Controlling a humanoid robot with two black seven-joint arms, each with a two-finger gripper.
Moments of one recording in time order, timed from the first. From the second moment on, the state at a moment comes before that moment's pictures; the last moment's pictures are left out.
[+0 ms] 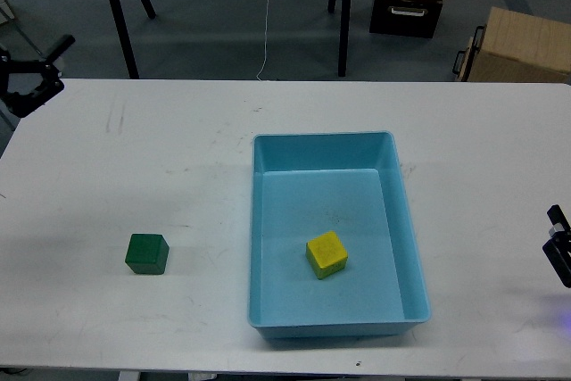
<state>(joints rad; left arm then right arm) -0.61 0.92 -0.84 -1.55 0.06 -0.49 0.05 -0.49 -0.35 1.57 1.55 0.61 0.49 -0.17</state>
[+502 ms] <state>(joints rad) -1.46 0.82 0.15 -1.53 0.26 -0.49 0.09 -0.48 -0.33 1.56 1.54 0.60 0.49 -0.17</state>
